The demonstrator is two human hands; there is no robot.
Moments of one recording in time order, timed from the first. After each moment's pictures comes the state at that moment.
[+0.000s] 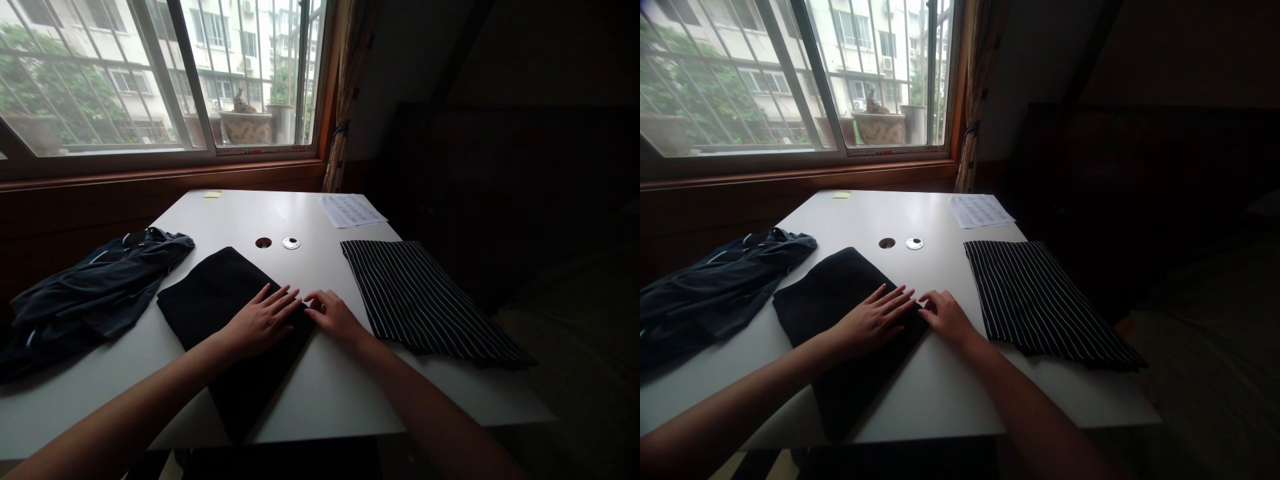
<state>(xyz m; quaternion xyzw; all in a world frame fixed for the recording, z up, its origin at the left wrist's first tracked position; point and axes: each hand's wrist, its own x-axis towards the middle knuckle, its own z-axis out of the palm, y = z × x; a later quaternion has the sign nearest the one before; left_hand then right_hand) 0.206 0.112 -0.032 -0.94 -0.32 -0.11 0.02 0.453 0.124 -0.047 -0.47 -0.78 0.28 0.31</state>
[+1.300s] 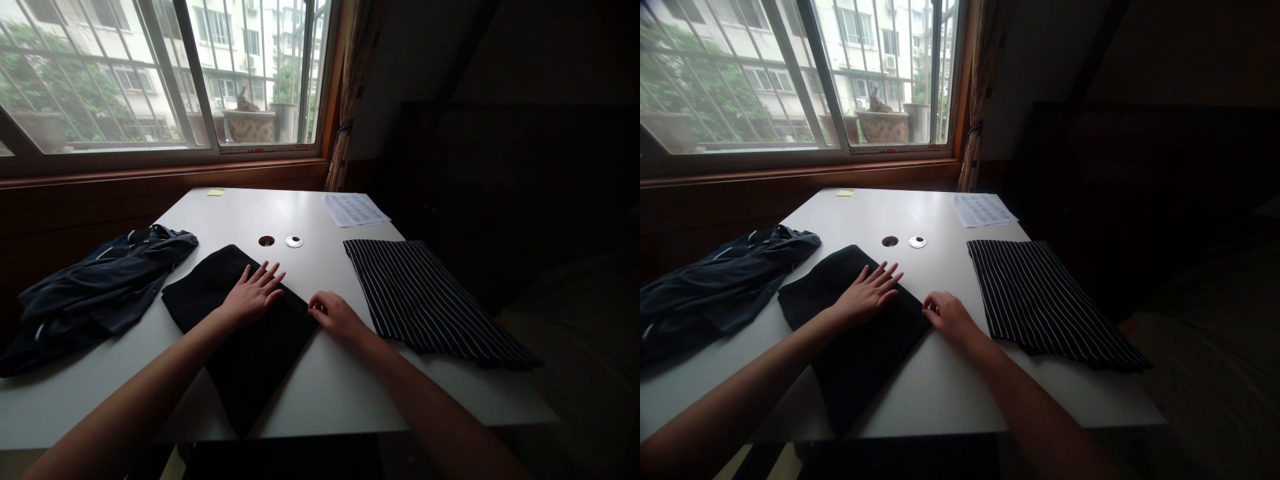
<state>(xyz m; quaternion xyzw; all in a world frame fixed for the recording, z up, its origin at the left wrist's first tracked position) 0.183 0.156 -0.046 -0.87 -0.48 -0.08 0.03 0.452 0.125 -0.045 -0.45 -0.81 0.24 0.27</state>
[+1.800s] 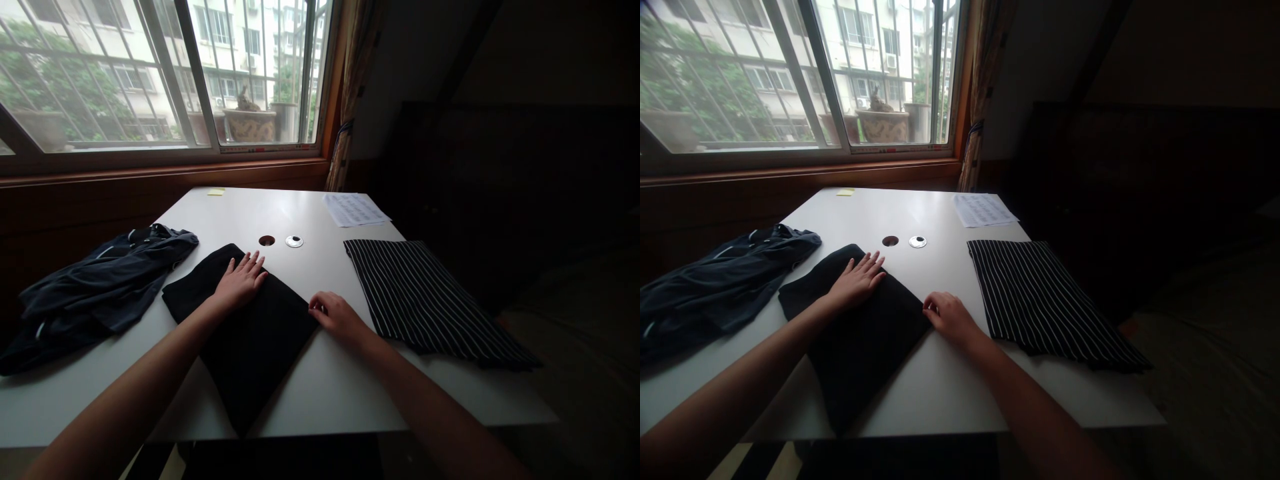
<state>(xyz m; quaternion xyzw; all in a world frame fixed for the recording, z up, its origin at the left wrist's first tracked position) 0.156 0.192 -0.051 -0.81 -0.59 -0.06 0.00 0.453 0.123 -0.044 -0.45 -0.82 0.23 0.26</state>
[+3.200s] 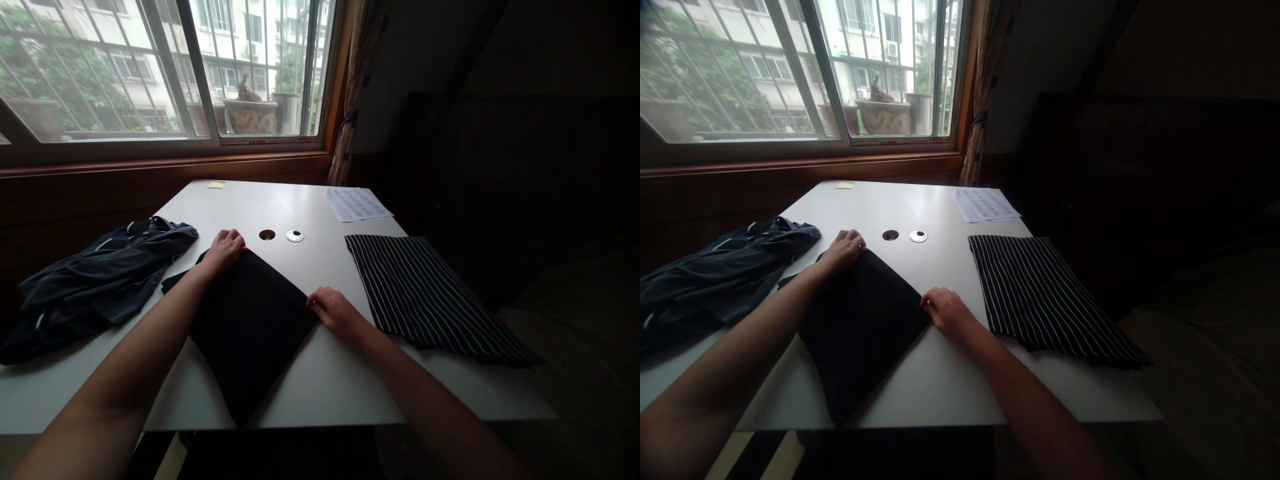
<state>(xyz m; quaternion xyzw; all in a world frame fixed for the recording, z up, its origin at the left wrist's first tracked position) 0.095 0.262 -0.044 -0.81 -0.56 -0.13 0.06 0.457 0.126 -0.054 -0.39 -0.86 0.19 0.25</state>
